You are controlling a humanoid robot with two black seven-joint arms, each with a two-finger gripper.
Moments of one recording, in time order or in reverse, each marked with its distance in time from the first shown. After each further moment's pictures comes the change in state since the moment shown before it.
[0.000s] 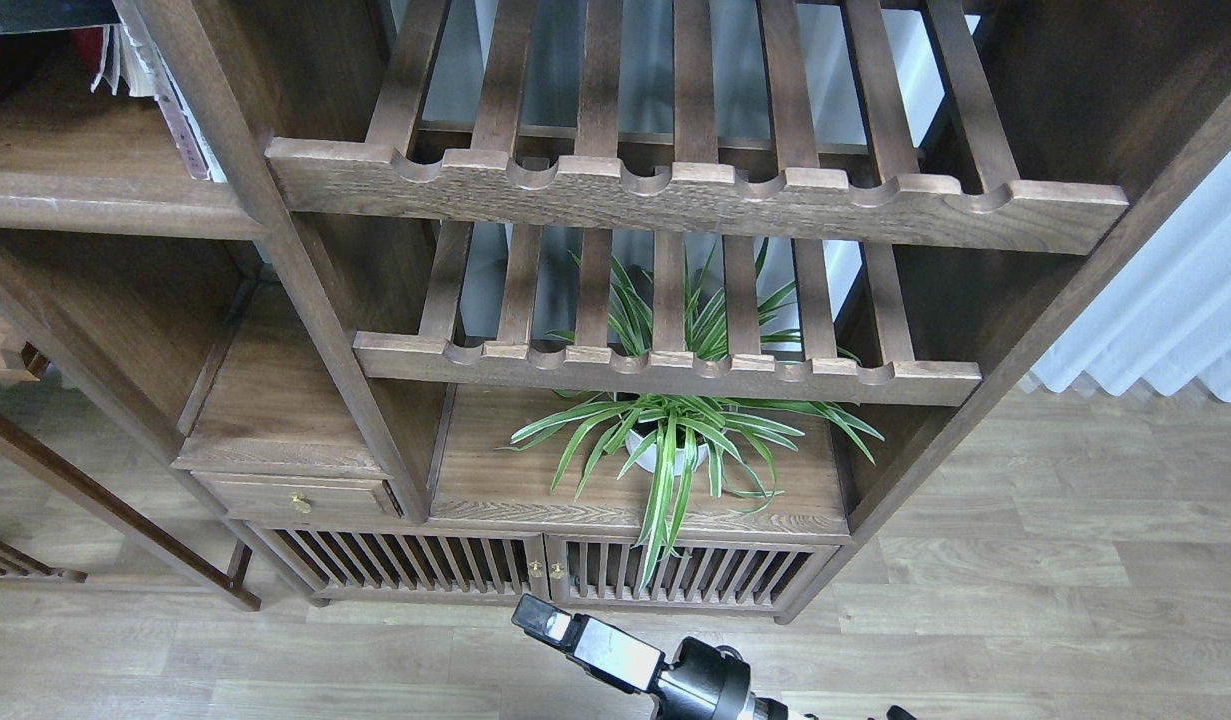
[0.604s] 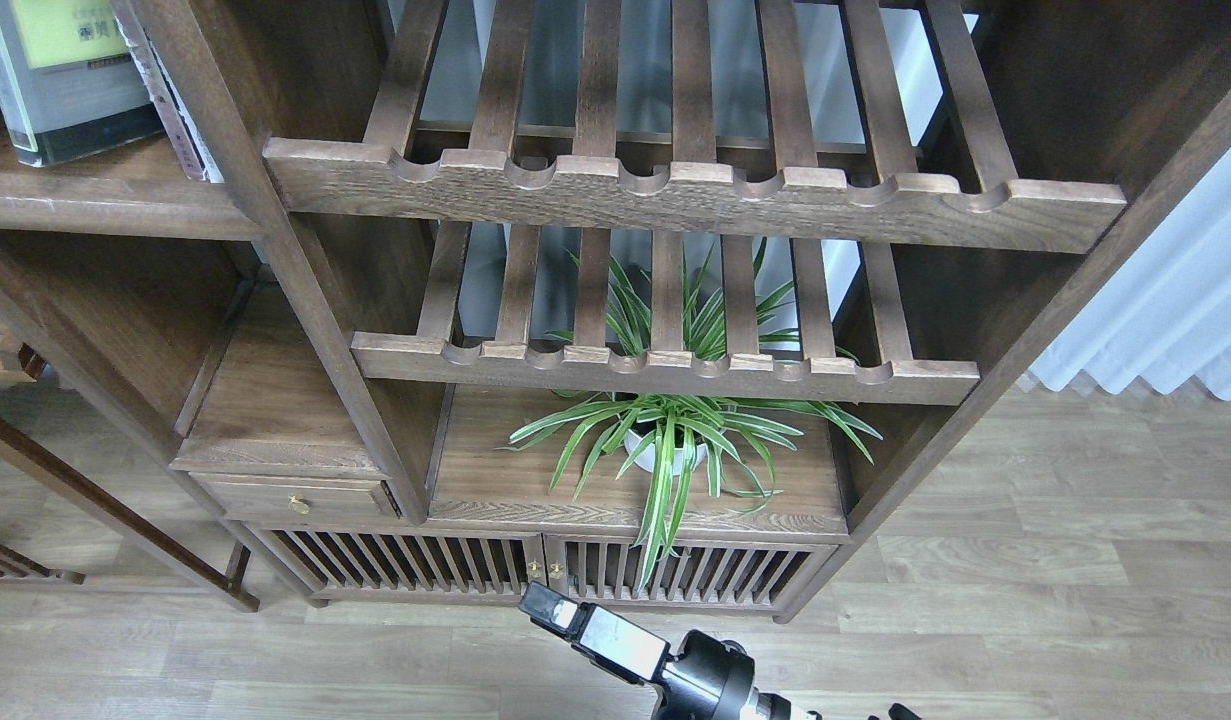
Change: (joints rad) left arm 0.145 0.040 -0.073 -0.069 -0.190 0.000 -0.026; right arm 0.000 0.000 0.012 0.000 0.002 0.000 0.023
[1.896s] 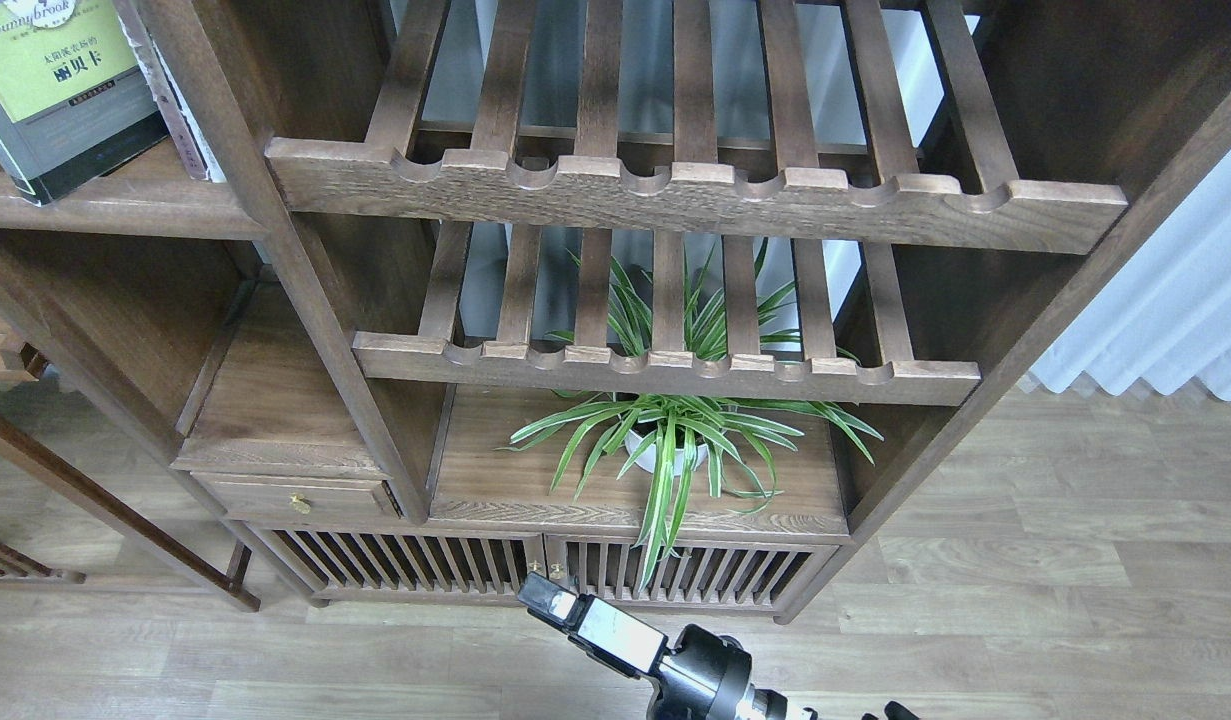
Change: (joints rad) left arm 0.606 0.210 -0.506 -0.525 -0.168 0.000 0.015; right arm 0.003 0.025 0.002 0.000 -0.002 0.000 0.002
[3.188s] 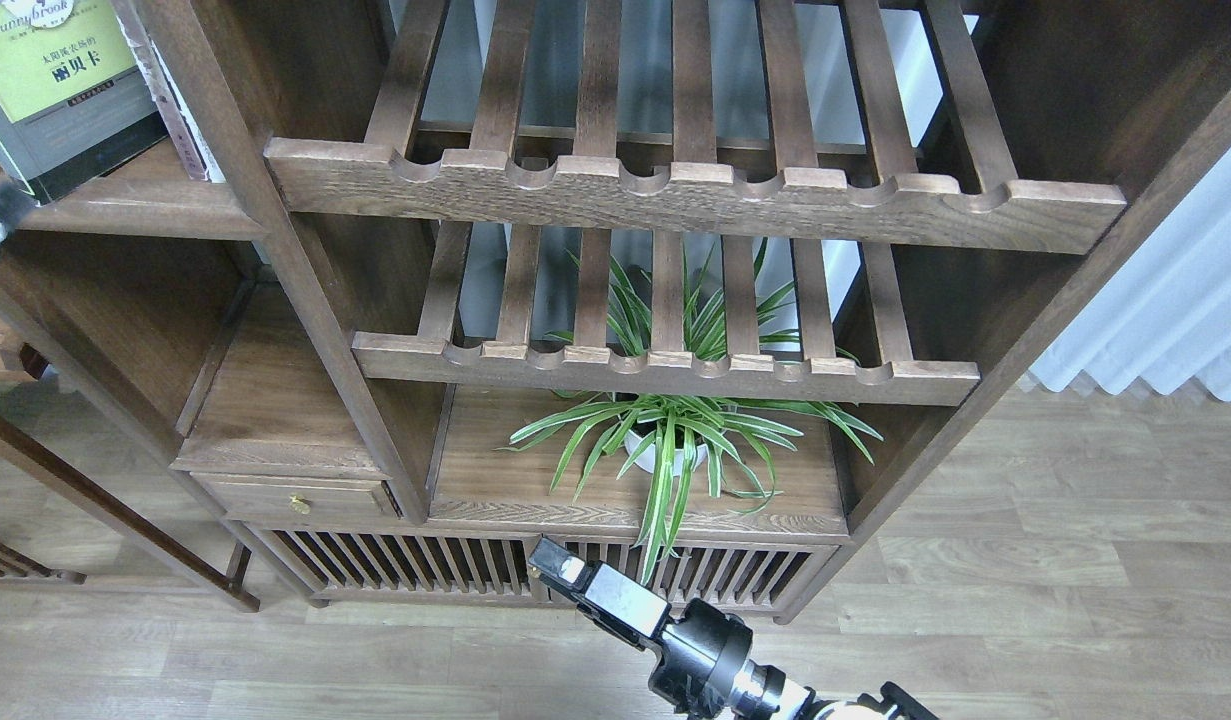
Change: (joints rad) left arm 0.537 -0.243 0.063 -0.197 -0.003 0.000 0.003; right arm 0.044 0.027 0.049 -0.085 0.000 0.000 0.006
